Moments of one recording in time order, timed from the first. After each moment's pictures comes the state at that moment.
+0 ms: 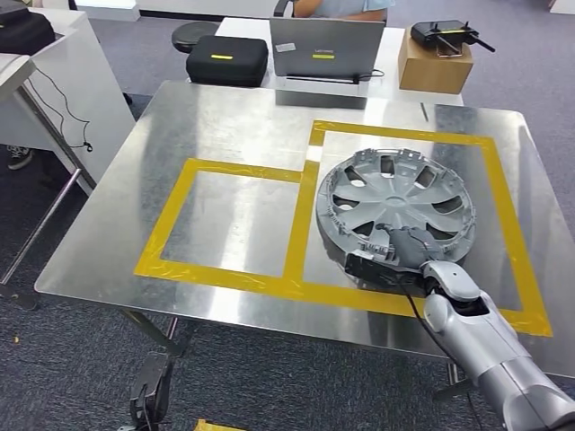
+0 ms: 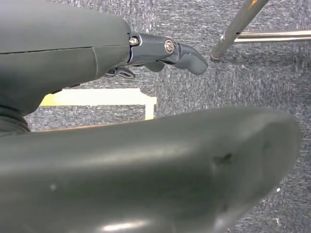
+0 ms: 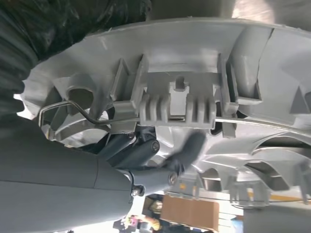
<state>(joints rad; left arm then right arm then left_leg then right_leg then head) -0.14 -0.14 0.55 -0.21 -0.65 0.02 -0.28 -0.61 -0.21 0.71 -0.84 0.82 0.05 -0.05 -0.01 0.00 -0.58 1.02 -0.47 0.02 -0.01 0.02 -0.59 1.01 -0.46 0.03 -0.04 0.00</state>
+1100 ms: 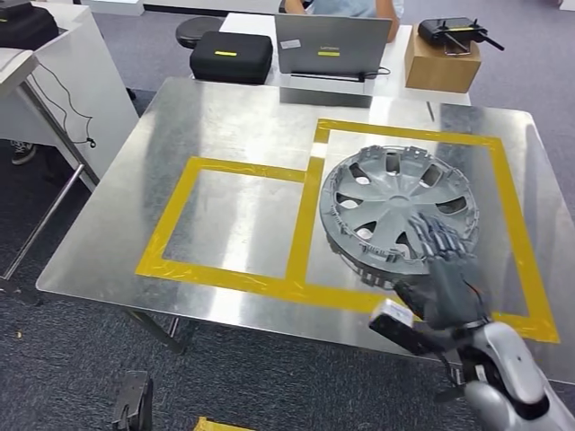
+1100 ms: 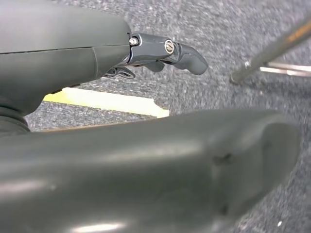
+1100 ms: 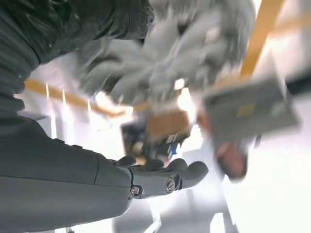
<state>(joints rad) -0.07 -0.13 0.64 -0.21 -0.56 0.06 -0.36 -0.08 -0.45 0.56 -1.74 0.83 -0.21 -0.02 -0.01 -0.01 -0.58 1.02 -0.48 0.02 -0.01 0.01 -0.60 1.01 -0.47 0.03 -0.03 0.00</state>
